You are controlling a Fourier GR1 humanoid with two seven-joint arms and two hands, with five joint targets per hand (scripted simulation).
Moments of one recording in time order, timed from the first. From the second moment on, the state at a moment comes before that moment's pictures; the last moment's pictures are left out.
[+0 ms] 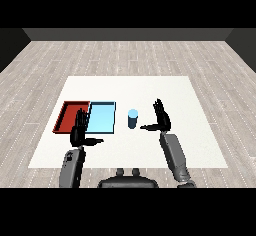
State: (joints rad) left arm 0.00 0.02 0.05 -1.54 0.12 -0.09 -0.46; right arm -0.30 -0.01 0.01 -1.24 -0.17 0.01 -0.31
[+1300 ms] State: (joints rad) left arm 0.02 0.04 0.08 -1.57 0.16 -0.11 -0.47; right arm -0.48 0.00 0.09 -0.83 -0.34 -0.07 -0.44
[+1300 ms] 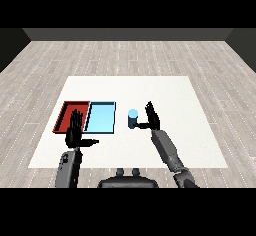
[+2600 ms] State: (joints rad) left arm 0.00 0.04 0.08 -1.58 0.15 -0.08 -0.45; right arm -0.67 0.00 0.32 -0.51 -0.62 -0.08 -0.60
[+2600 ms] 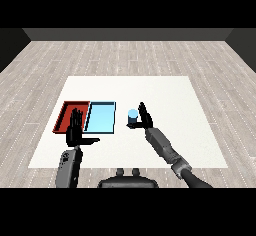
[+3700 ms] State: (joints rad) left arm 0.02 0.05 0.09 -1.60 0.17 -0.10 -0.45; right arm -0.81 0.00 0.53 -0.40 -0.84 -0.22 -0.59
